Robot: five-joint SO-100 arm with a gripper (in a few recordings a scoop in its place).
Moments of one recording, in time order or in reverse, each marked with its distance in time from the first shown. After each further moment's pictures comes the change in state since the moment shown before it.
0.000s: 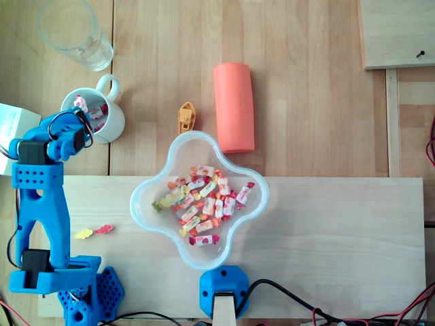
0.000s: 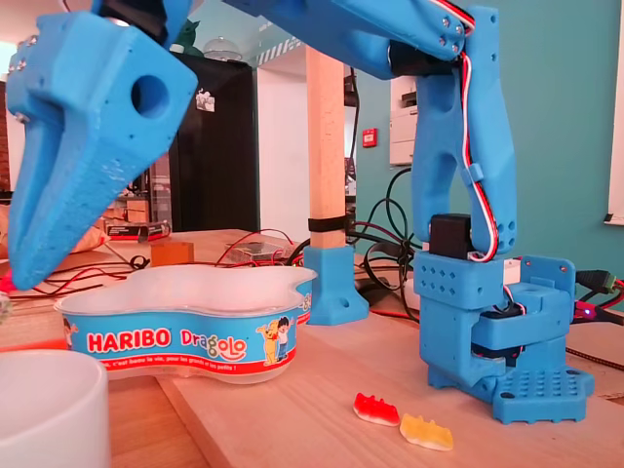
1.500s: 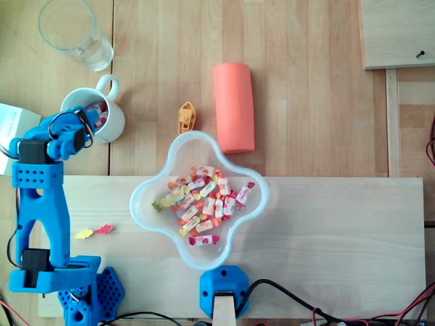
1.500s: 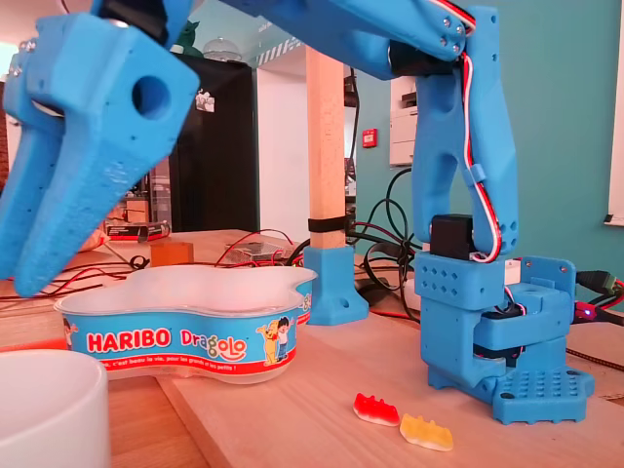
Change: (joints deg) arm -2.4 -0.4 -0.1 1.3 1.1
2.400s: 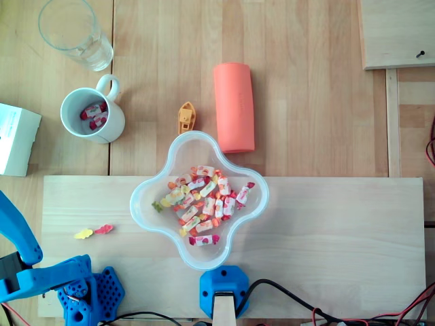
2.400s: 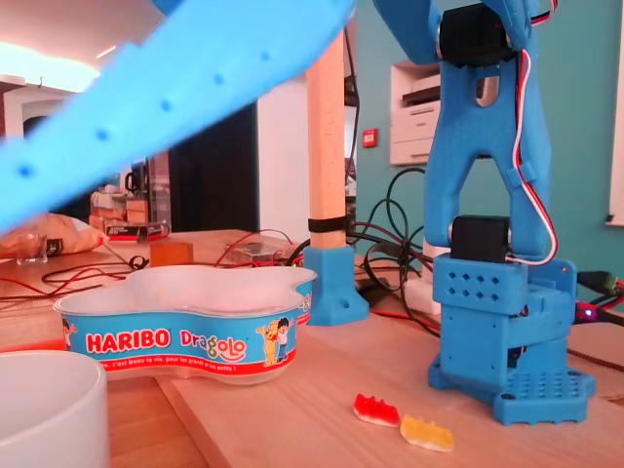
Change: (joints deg) arm -24.1 0.2 -3.7 -15.1 -55.1
